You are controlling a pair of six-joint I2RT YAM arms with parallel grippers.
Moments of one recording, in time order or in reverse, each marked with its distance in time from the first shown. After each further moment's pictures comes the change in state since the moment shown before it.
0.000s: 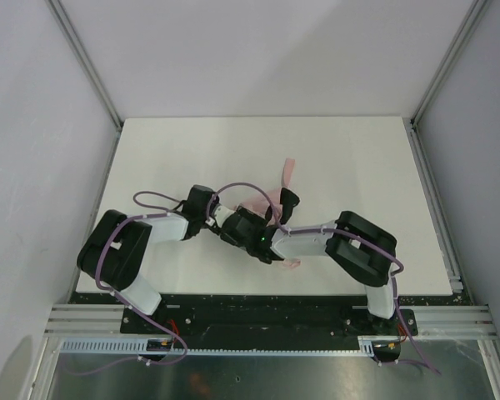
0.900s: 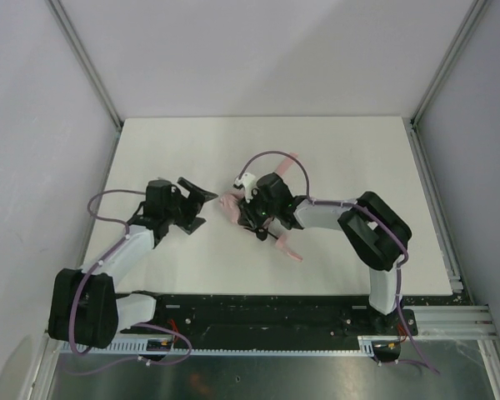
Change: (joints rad) left arm 0.253 -0.417 -0.040 -0.187 0.022 0.179; right arm -0.309 -0.011 -0.023 0.138 -0.787 0.209
